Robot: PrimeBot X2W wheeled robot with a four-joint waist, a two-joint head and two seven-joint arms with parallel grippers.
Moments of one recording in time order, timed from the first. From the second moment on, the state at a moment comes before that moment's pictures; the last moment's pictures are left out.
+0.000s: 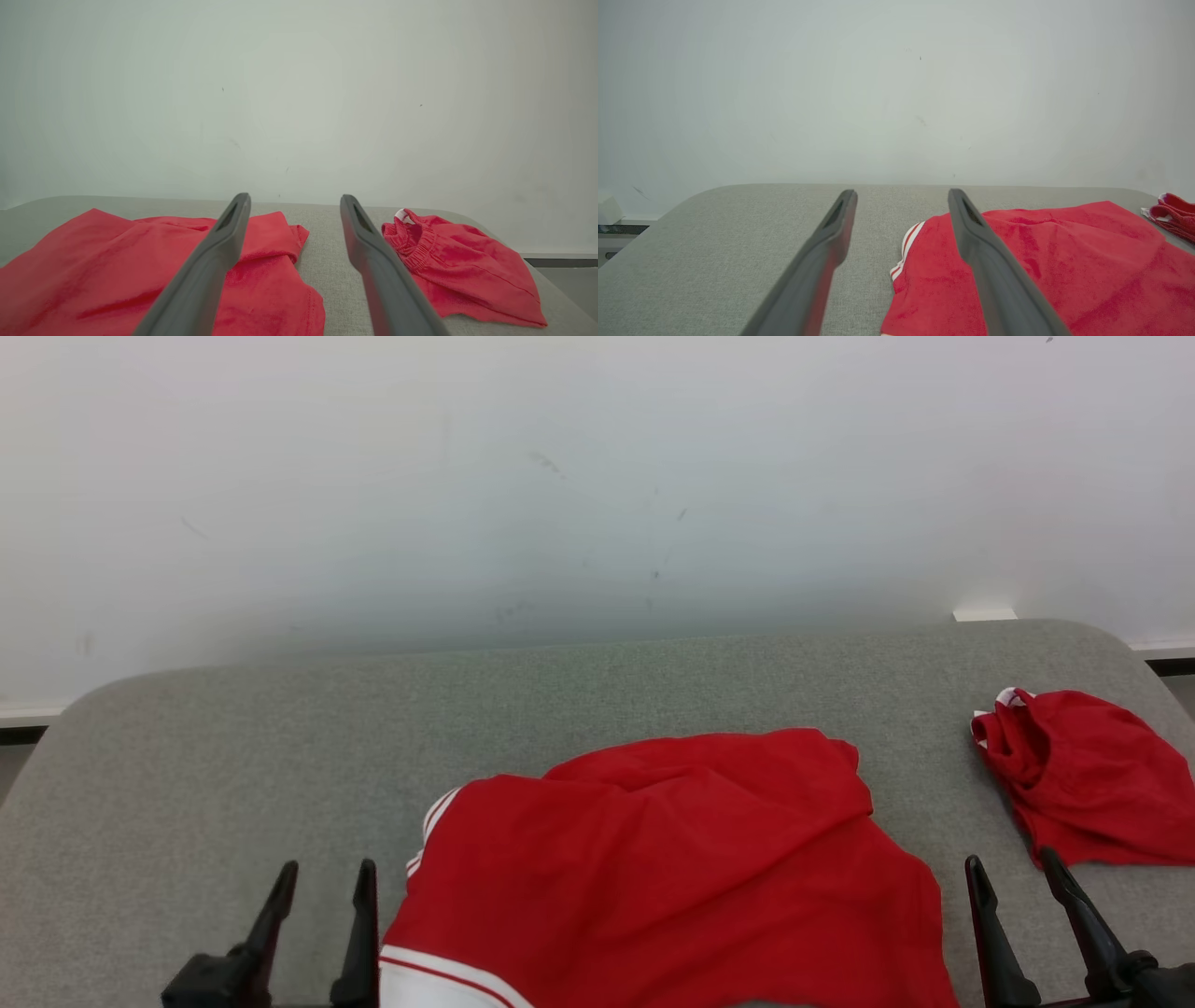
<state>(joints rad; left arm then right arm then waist) -0.01 0.39 -0.37 -0.02 -0.48 0.32 -0.26 0.03 -0.15 0.09 0.12 0.28 0.13 -0.26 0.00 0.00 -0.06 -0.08</state>
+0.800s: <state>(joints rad) 0.06 0.14 -0.08 0.11 -0.21 0.02 -0.26 0.03 -0.15 0.08 0.12 0.27 0.13 -0.26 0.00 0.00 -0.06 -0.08</state>
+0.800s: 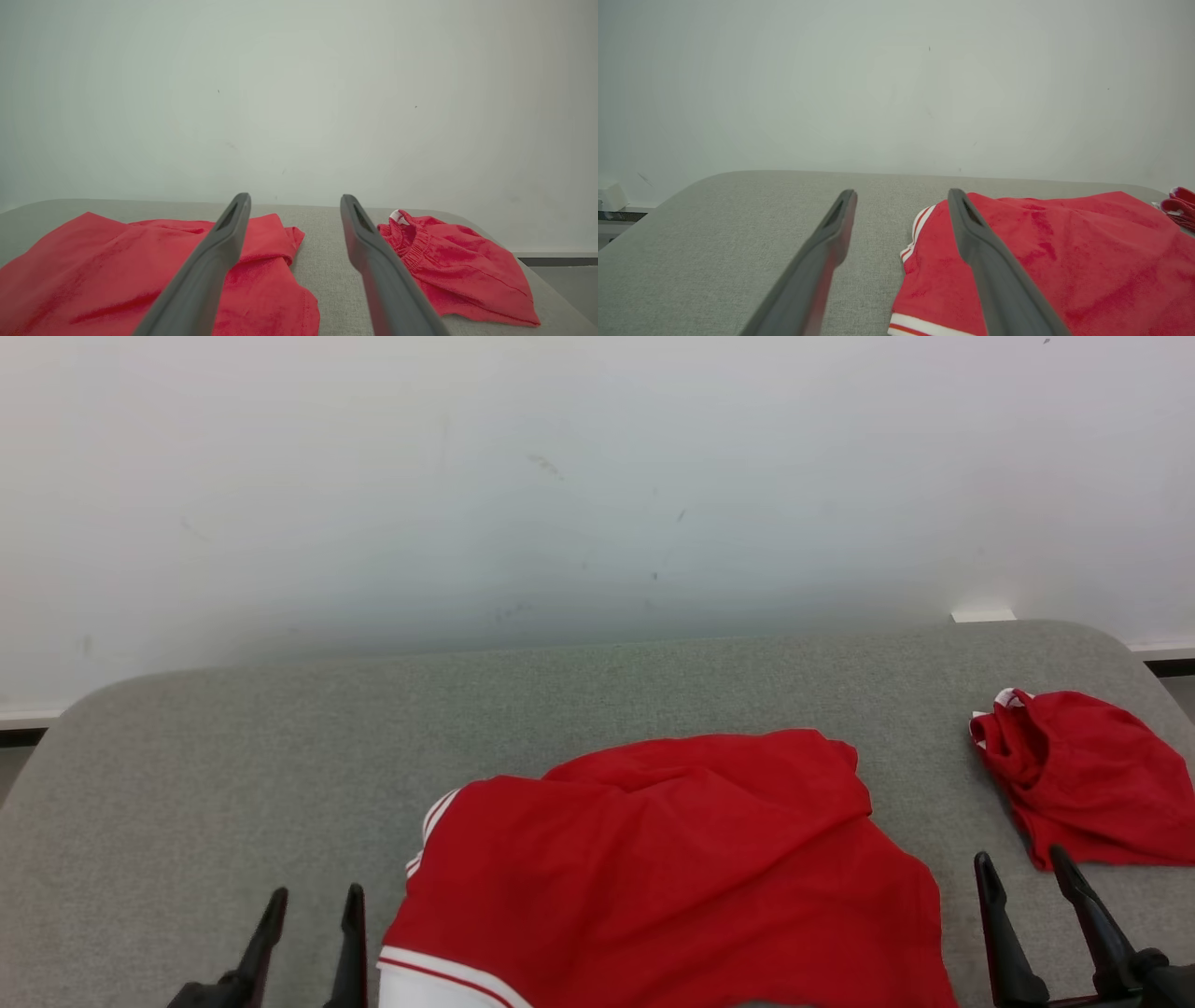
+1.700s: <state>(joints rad) 0.19 0.24 -0.16 0.02 -0.39 -0.08 0.48 0.13 -0.20 0.09 0.18 0.55 0.13 0.35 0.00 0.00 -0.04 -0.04</state>
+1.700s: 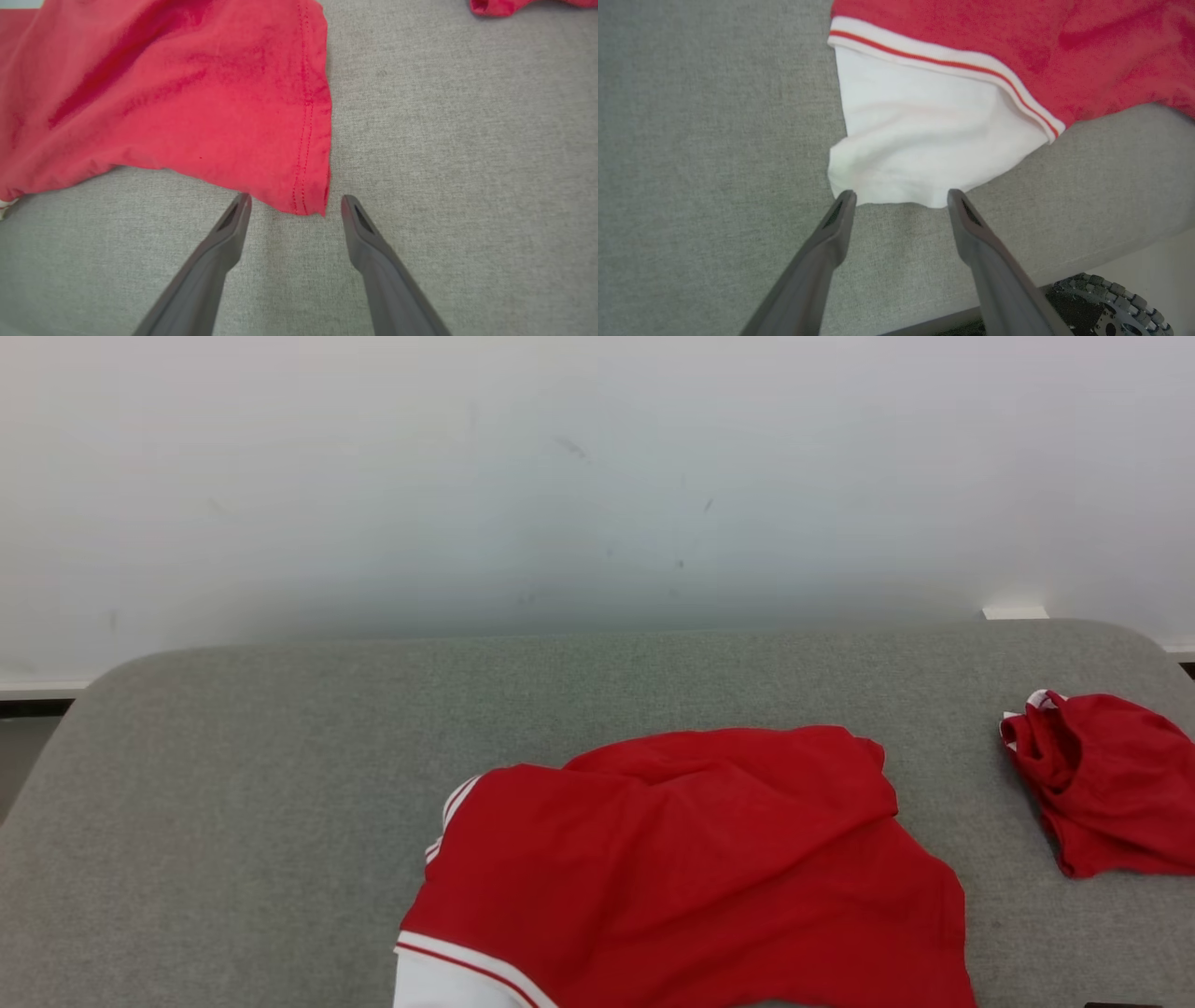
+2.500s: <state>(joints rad) 0.04 0.26 -0.20 0.27 -0.39 -0.09 0.40 -0.05 -0.20 0.24 0.46 0.56 0.13 0.20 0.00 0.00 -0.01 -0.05</state>
